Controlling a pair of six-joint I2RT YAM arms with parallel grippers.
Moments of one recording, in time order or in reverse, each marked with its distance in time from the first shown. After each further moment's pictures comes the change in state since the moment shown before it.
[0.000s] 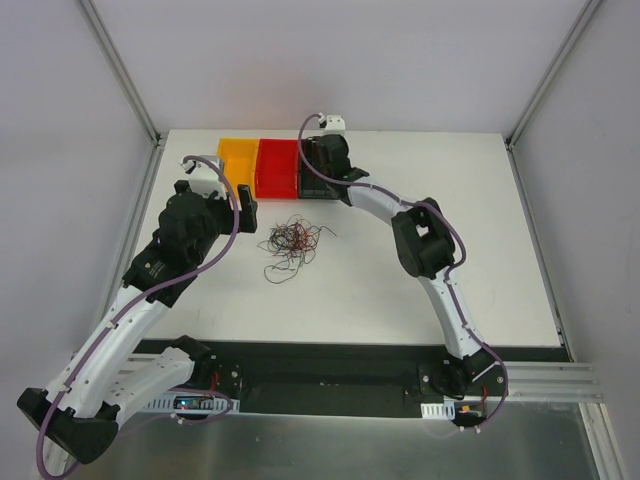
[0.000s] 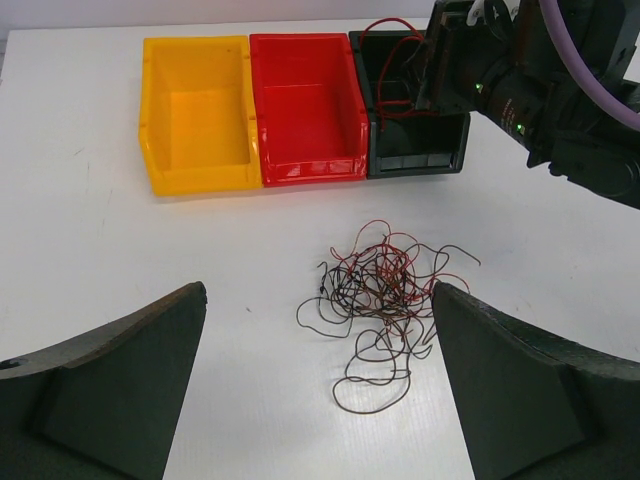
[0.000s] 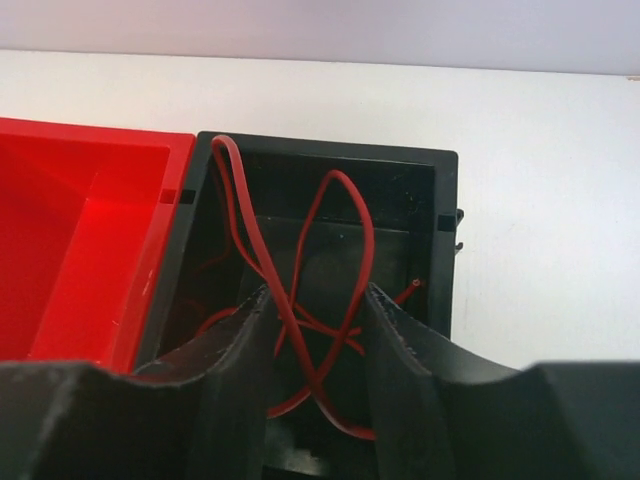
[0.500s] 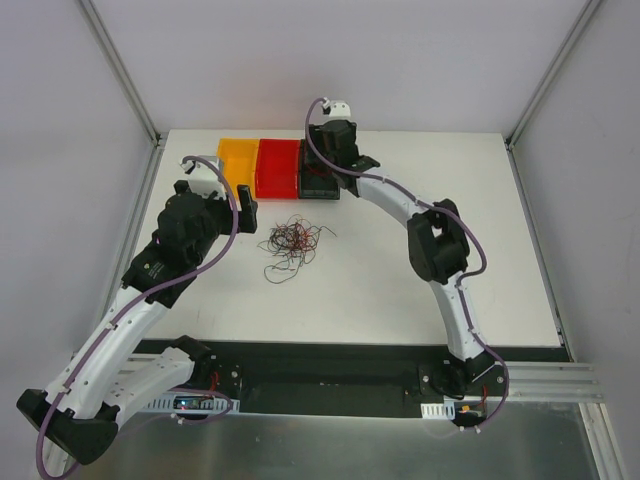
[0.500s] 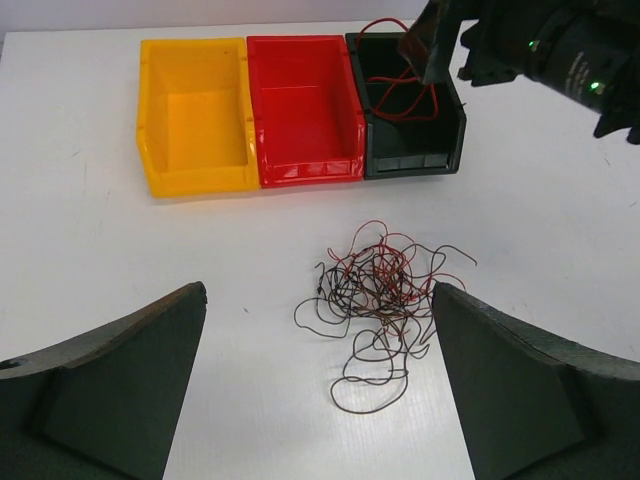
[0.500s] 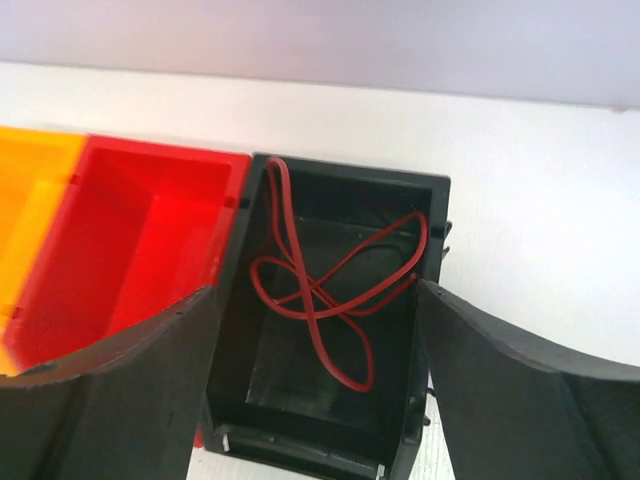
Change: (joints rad) left arm 0.000 -0.004 0.000 0.000 0.007 -0.001; right arm -0.008 -0.111 -0.012 -0.117 -0.074 0.011
